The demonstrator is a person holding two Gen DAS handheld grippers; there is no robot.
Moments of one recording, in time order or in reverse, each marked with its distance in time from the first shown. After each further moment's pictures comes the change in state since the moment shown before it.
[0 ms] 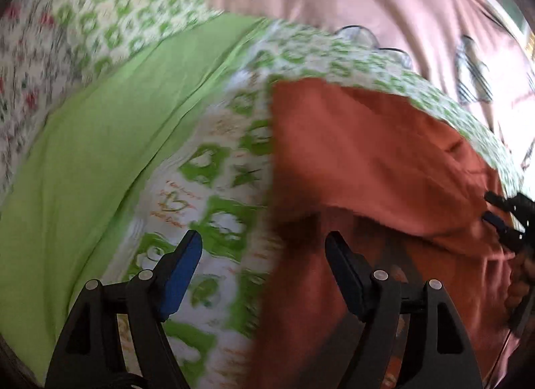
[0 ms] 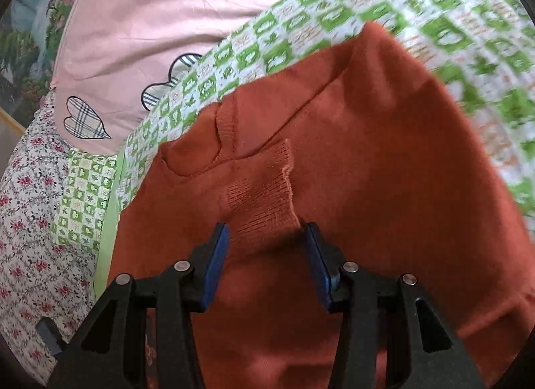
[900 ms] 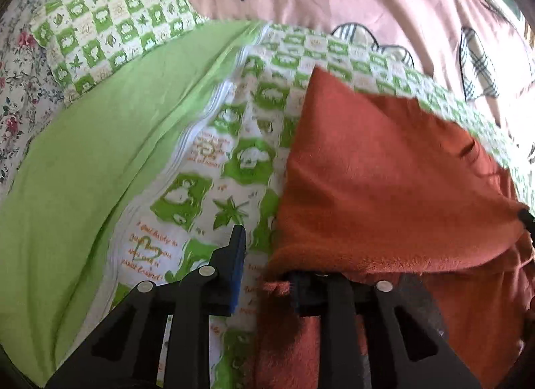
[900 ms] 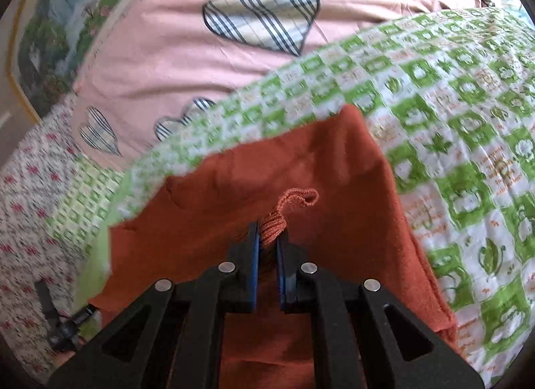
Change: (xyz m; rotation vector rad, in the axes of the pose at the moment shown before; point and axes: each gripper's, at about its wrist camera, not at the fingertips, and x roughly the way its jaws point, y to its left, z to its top) left arm 0.026 -0.019 0.018 0.080 -0.033 0.028; right arm -0.055 -0.027 -0.003 -0.148 -0.146 -0.079
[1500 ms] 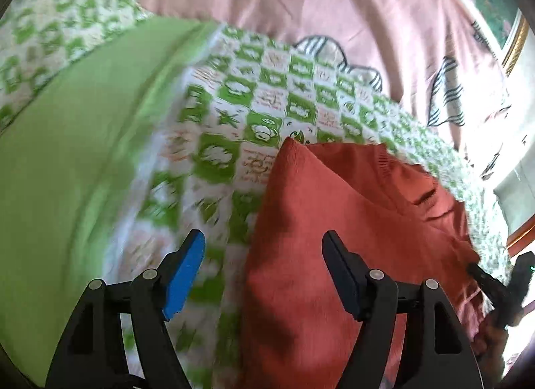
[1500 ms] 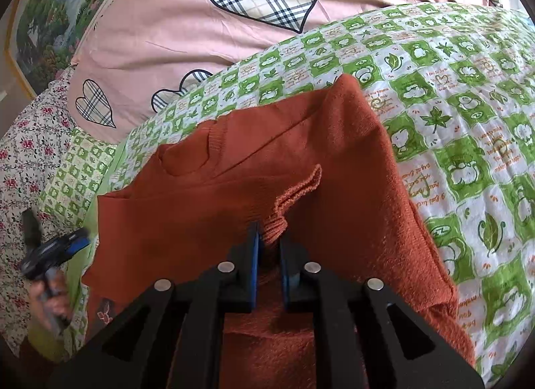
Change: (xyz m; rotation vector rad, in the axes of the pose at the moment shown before) left arm 0.048 0.002 0.097 0.001 0.090 -0.298; right arm -0.005 0.007 -0.009 -0.043 0.029 0.022
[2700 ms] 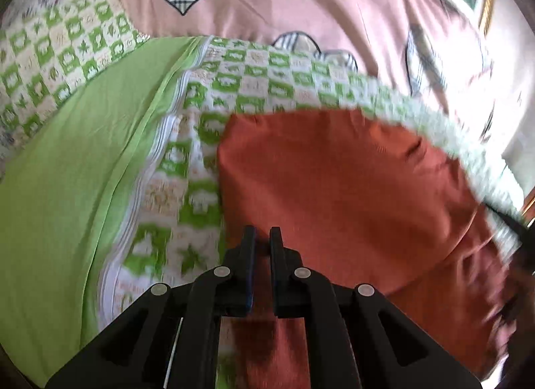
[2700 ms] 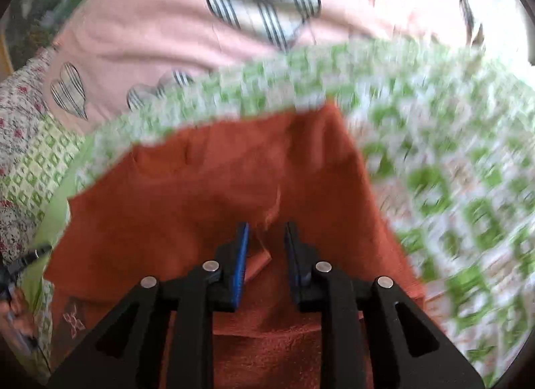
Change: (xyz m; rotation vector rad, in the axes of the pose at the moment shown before) left arm -0.050 -0.024 -0.075 0.148 -0.066 0.095; right arm -0.024 0.038 -0.003 -0.110 -0.109 -0.161
